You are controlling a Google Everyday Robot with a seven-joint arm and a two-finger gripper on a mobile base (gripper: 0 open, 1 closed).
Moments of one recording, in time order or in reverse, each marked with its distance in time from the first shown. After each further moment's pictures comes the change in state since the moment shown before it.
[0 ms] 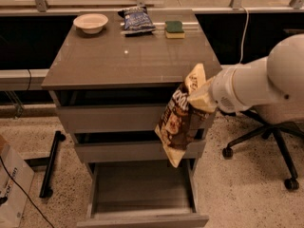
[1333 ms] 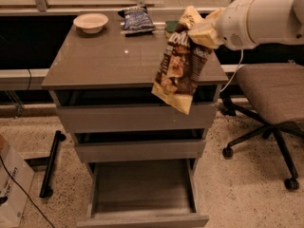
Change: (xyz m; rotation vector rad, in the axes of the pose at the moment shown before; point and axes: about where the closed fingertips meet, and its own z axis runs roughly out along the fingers) arm -0.117 -0.100 -0.050 0.157 -0.281 -0.183
